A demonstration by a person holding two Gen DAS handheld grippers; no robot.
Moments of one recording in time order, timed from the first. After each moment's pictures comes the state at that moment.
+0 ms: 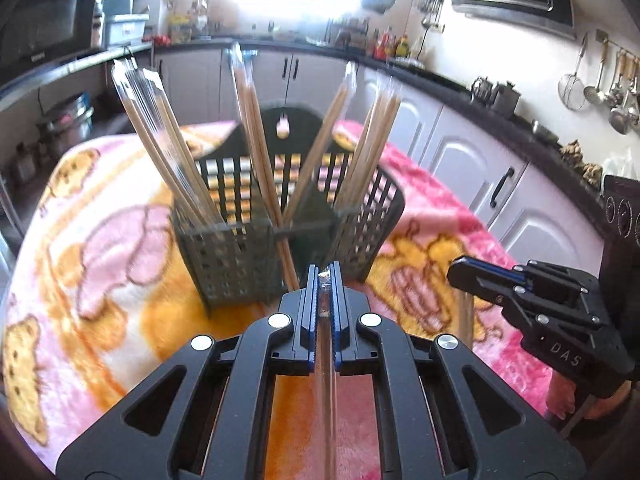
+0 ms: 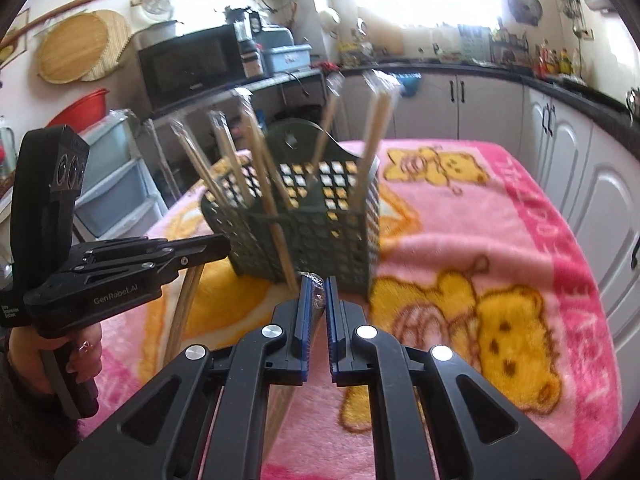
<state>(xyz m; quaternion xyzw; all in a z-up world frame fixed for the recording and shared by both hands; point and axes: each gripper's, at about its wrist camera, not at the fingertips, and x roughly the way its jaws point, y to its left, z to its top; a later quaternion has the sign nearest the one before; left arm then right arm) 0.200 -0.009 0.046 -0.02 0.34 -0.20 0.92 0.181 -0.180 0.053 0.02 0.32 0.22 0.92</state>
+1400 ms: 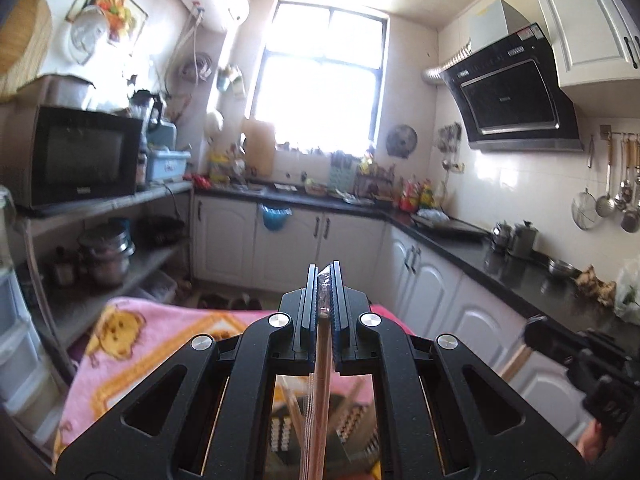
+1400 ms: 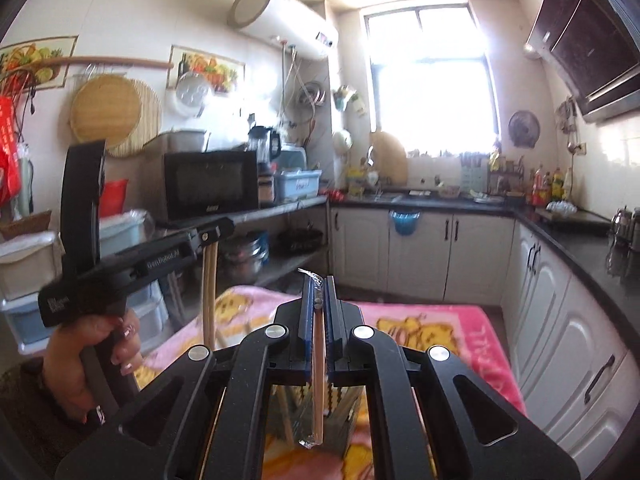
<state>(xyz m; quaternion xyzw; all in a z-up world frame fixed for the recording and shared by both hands) 0.227 0.005 0.215 -0.06 0.10 -0.12 0.99 0.183 -0.192 0.218 0.01 0.10 0.21 0.97</state>
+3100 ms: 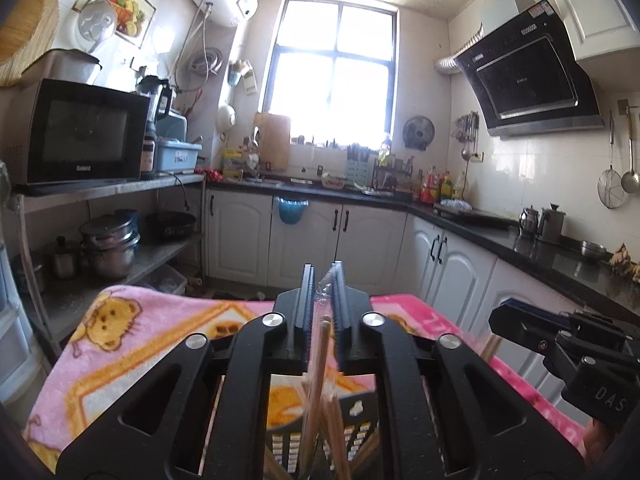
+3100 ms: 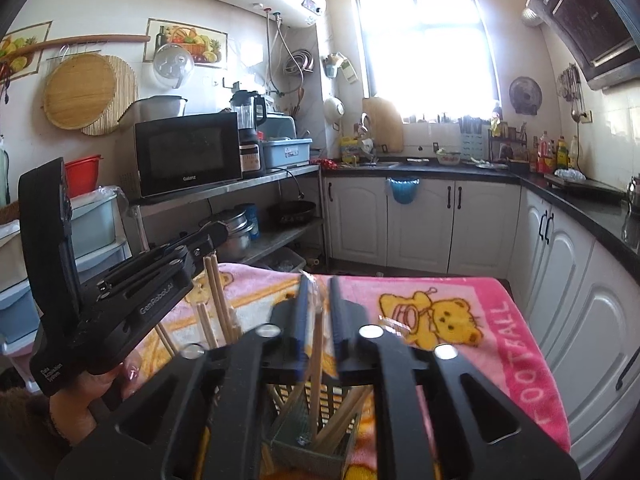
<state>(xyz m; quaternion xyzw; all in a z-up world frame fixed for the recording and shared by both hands) 0.283 0.001 0.131 -0.05 0.10 -0.10 0.99 0.274 -0.165 0.141 0.02 0.17 0.20 0.97</state>
